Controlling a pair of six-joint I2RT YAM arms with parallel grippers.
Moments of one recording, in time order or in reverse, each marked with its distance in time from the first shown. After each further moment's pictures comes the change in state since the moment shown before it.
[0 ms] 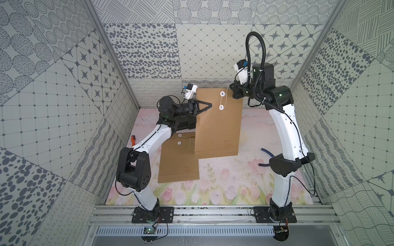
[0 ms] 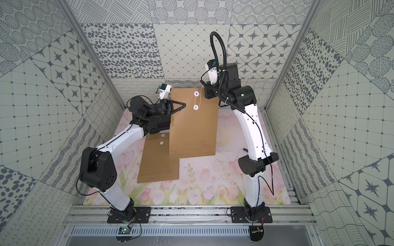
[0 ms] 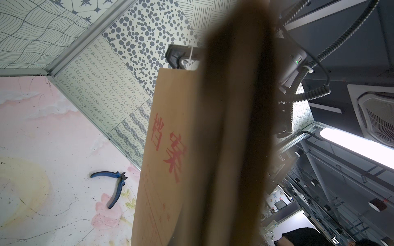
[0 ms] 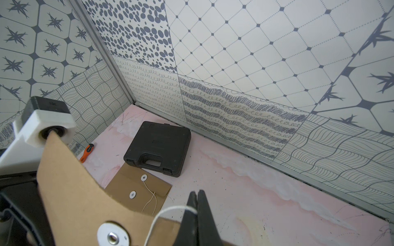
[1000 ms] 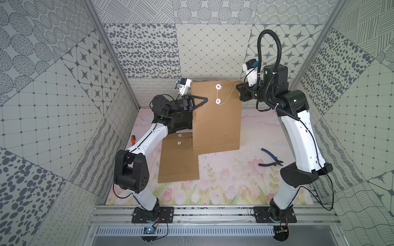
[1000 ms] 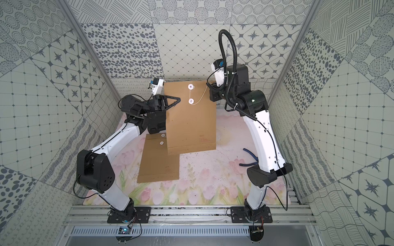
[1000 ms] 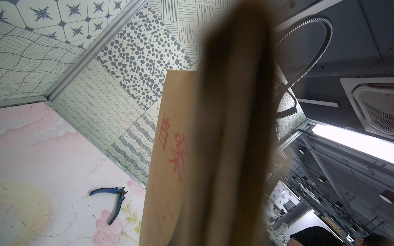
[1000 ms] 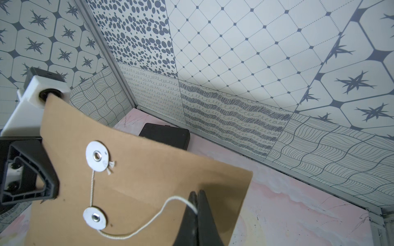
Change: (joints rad) left arm 0.040 -0.029 0.025 0.090 -0.003 -0.061; right arm 0.005 -0.166 -0.153 0.037 0.021 -0.001
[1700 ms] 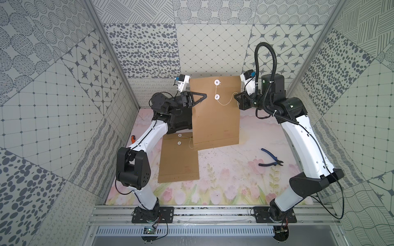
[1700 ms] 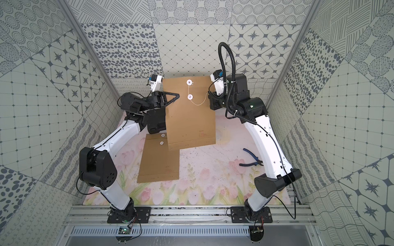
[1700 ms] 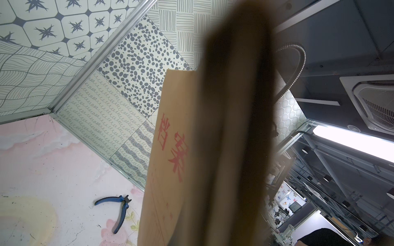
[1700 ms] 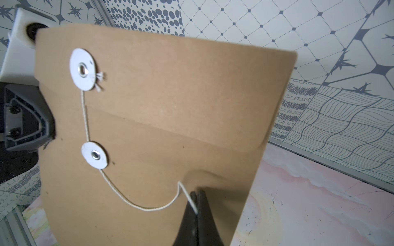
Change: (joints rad) left arm 0.016 0.047 0.081 0.014 -0.005 -0.010; right arm -0.005 -0.174 -0.370 0.121 -0.088 0.027
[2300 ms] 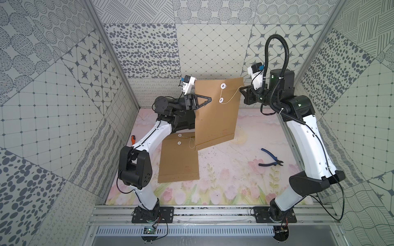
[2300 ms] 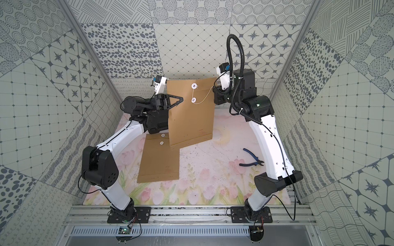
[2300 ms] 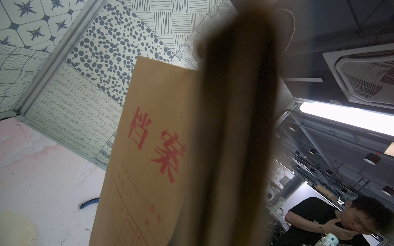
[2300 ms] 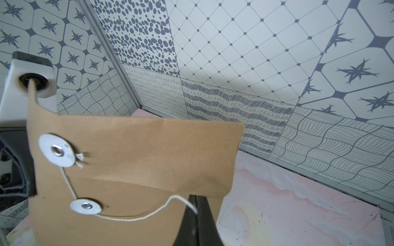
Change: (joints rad) left arm -0.053 0.015 -0.001 0.151 0.045 -0.060; right arm -0.046 0.010 0.092 0.008 0.003 -0.008
